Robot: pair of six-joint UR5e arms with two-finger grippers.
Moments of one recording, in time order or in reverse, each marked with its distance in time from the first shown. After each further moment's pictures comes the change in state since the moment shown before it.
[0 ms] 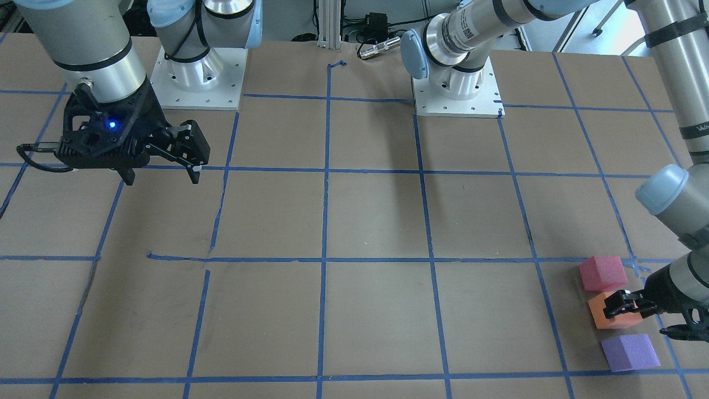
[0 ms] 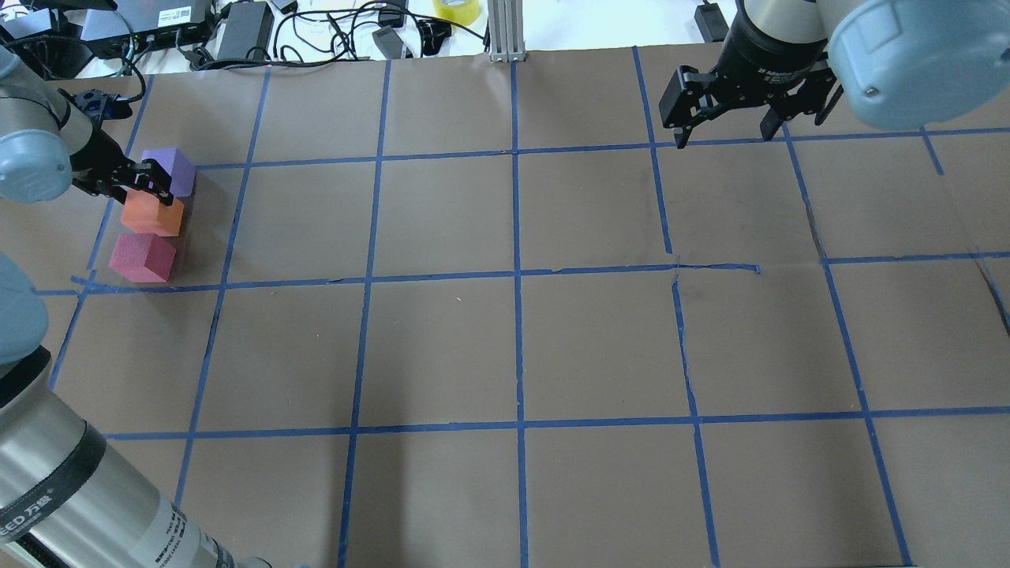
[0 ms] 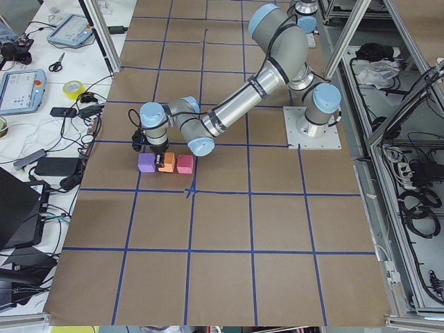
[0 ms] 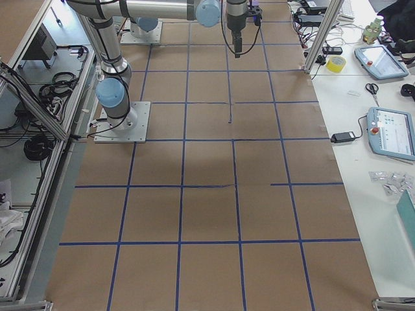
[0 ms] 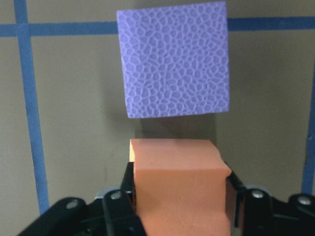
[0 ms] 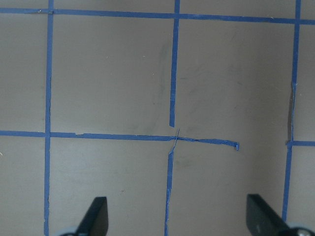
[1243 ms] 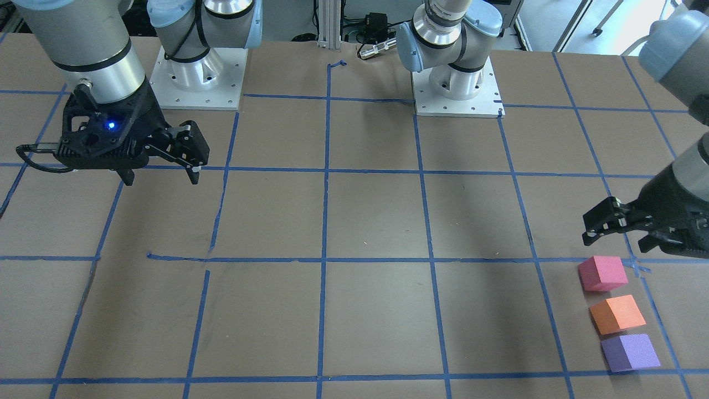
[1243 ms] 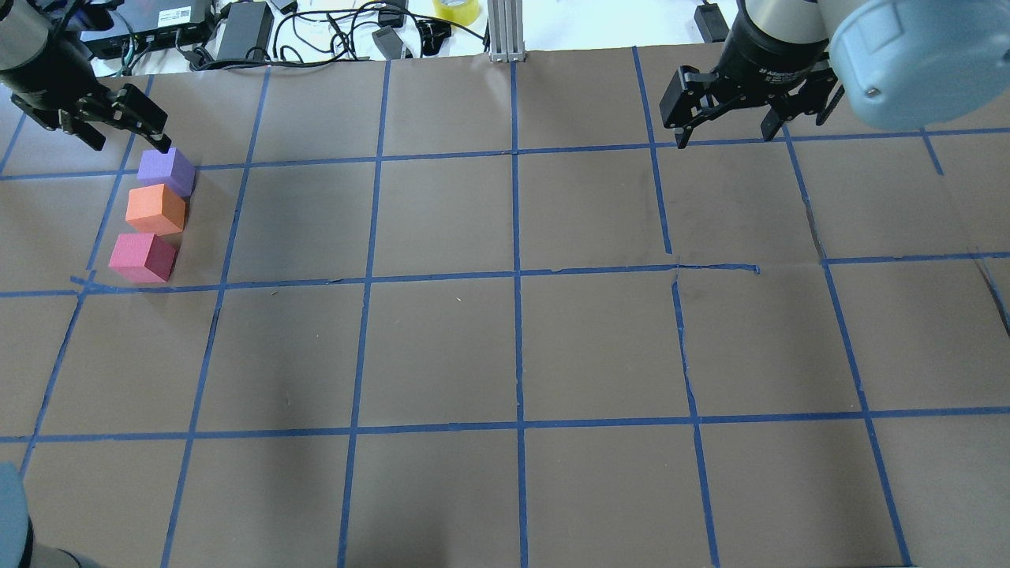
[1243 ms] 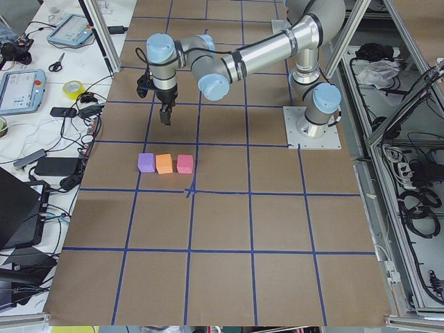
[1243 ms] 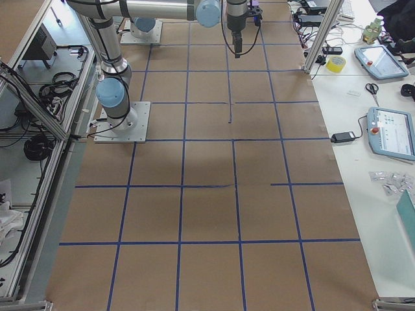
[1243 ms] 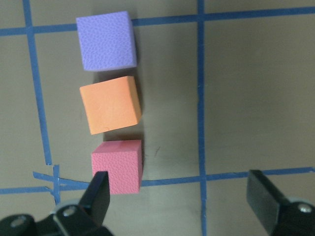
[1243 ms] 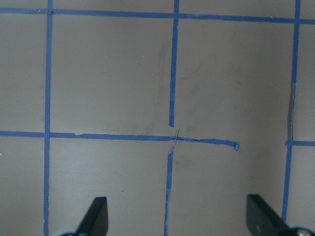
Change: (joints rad) left arm -0.187 0.383 0.008 -0.397 -0.002 -0.076; right arm -0.001 0.000 0.000 0.000 0.000 0.000
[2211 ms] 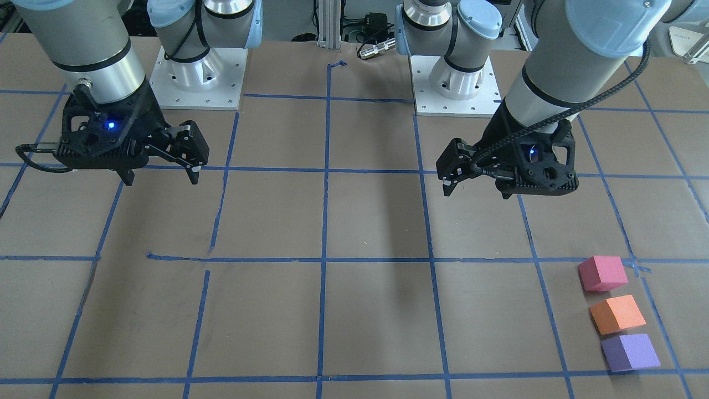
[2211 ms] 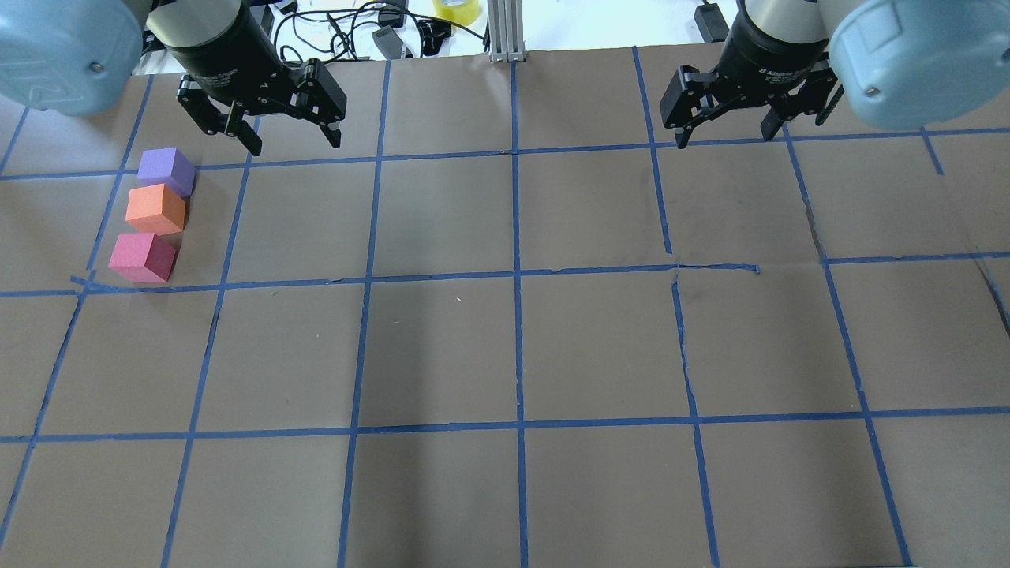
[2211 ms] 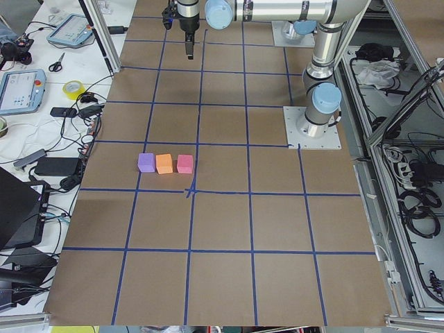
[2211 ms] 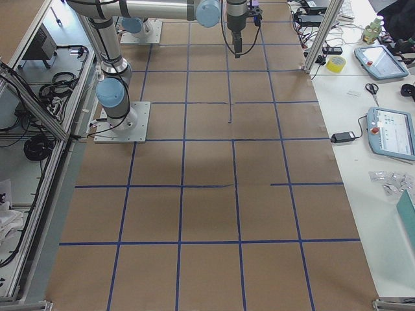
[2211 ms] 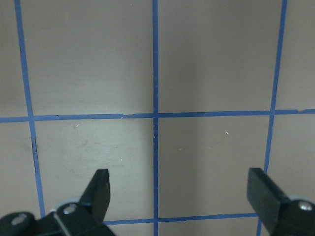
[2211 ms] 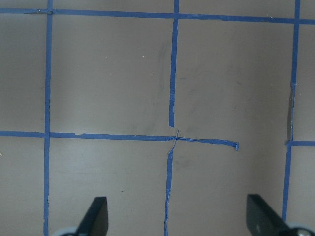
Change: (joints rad) left arm -0.320 0.100 -0.010 -0.119 -0.041 -0.448; right arm 0.000 0.000 0.000 0.000 0.000 0.000
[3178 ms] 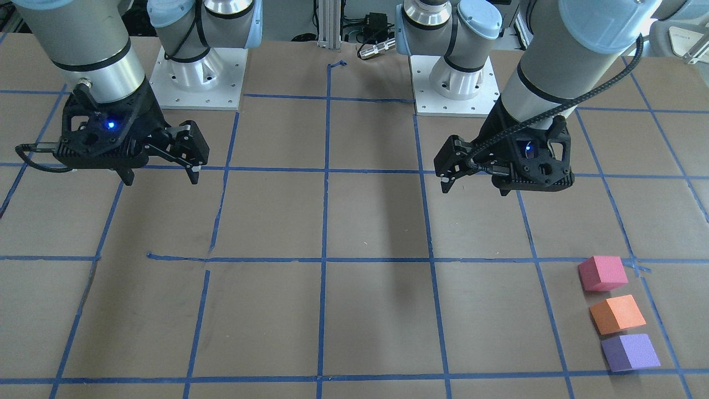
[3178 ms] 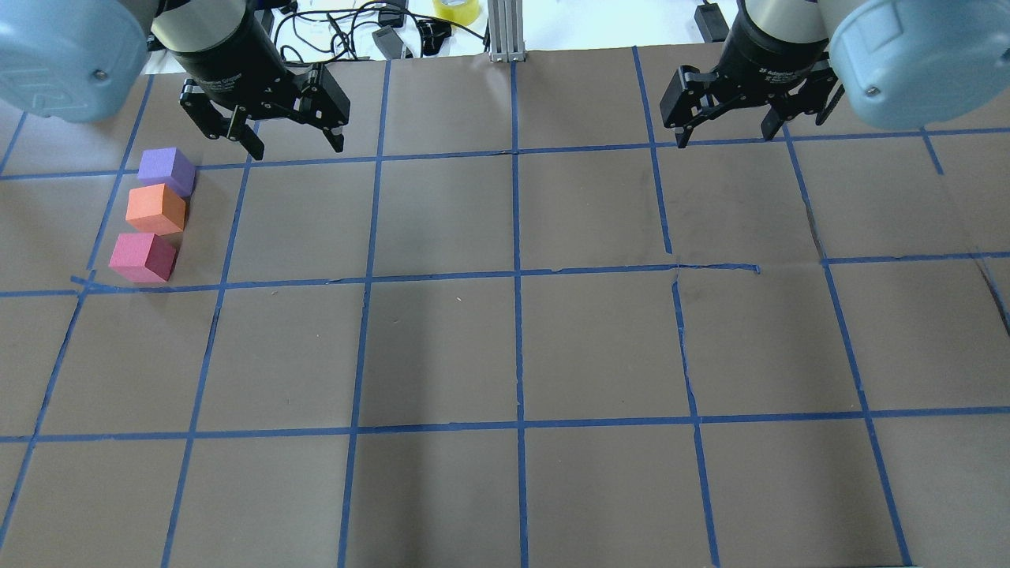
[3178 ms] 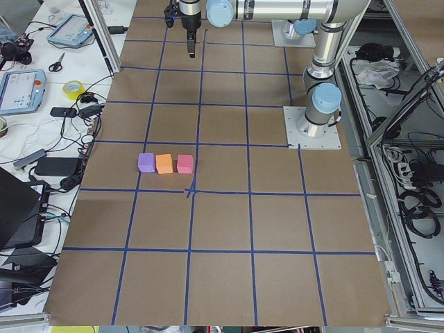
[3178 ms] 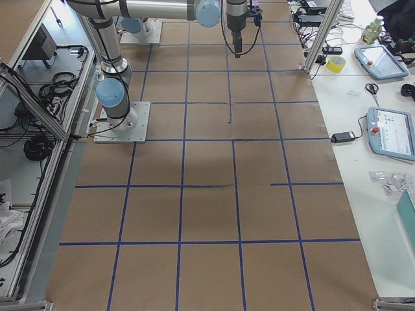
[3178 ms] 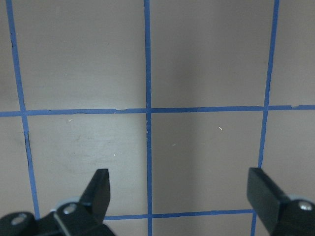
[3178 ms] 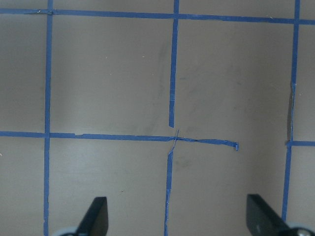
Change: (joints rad) left arm -0.005 0.012 -0.019 0.006 0.008 -0.001; right arm 0.000 0.000 0.000 -0.001 0.000 0.000
